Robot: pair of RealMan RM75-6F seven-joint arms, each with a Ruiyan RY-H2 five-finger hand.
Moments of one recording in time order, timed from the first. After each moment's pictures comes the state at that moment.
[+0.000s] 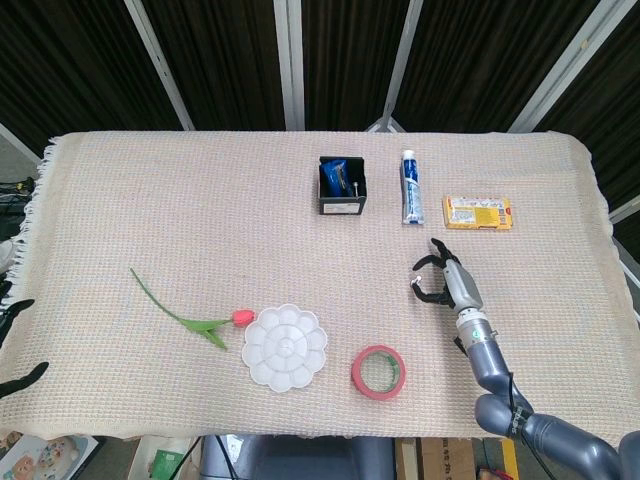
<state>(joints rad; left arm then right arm) 0.02 -1.01 -0.02 -1.77 1.55 1.60 0.05 0.54 -1.63 0.31 -1.23 -1.06 0.85 0.34</state>
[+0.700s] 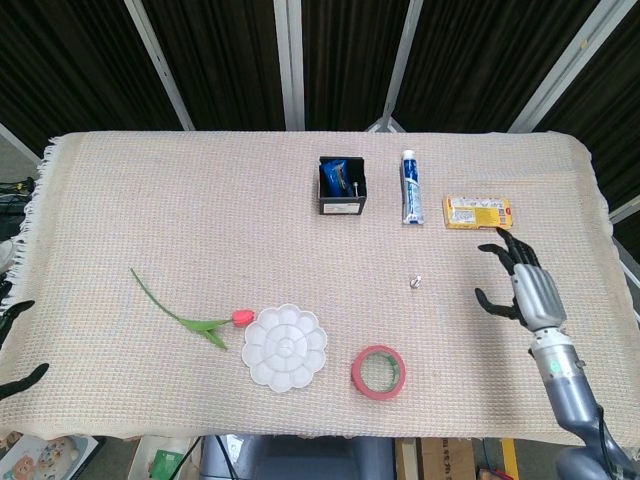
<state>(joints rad) 0.02 -1.00 -0.01 -1.77 1.56 1.61 0.05 0.31 -1.14 0.23 -1.73 -1.28 1.21 0.10</state>
